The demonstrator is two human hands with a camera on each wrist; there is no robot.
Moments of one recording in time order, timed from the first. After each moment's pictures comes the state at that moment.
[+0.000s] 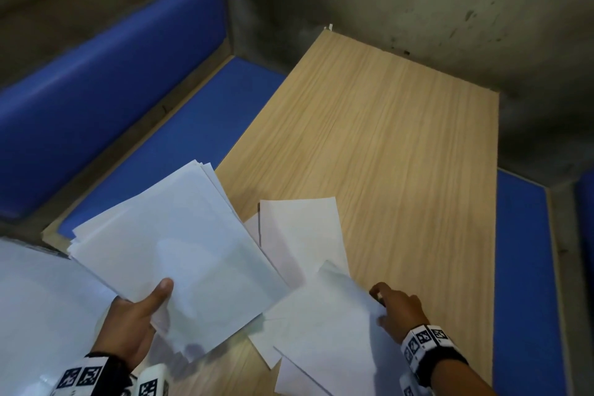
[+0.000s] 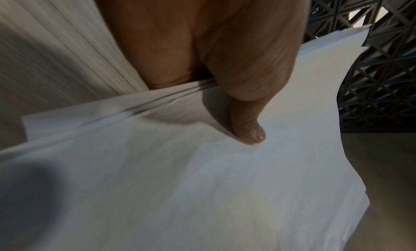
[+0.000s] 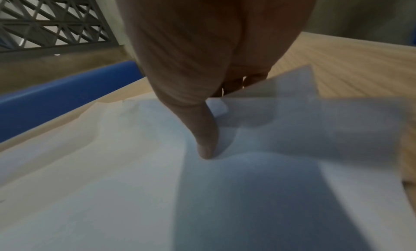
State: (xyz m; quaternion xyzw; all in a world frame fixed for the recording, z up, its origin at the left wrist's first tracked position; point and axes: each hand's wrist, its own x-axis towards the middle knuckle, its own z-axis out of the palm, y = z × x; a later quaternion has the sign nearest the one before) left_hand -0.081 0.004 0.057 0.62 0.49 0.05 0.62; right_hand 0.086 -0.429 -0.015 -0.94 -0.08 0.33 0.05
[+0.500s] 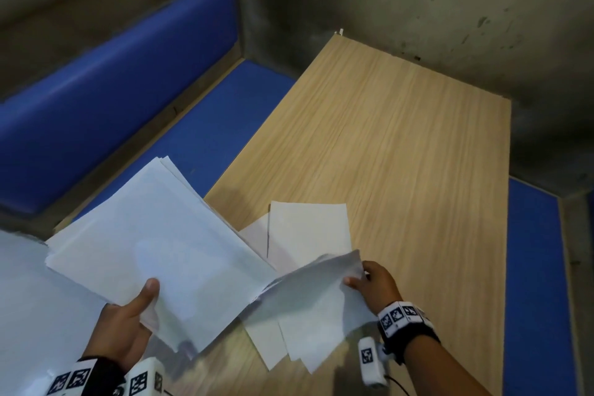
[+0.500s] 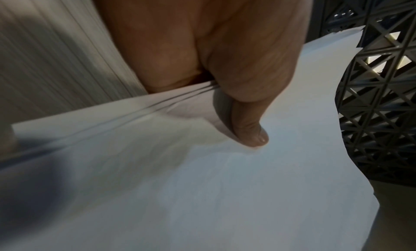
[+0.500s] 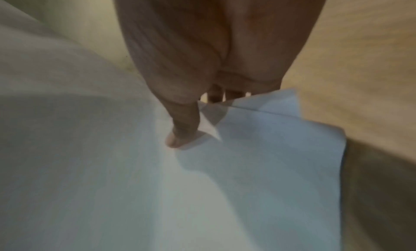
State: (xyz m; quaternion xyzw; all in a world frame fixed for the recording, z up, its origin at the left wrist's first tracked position) left_hand -0.089 0.016 0.069 0.54 0.52 0.08 0.66; right_hand 0.113 -0.351 -0.003 -0.88 0.05 0.29 0.38
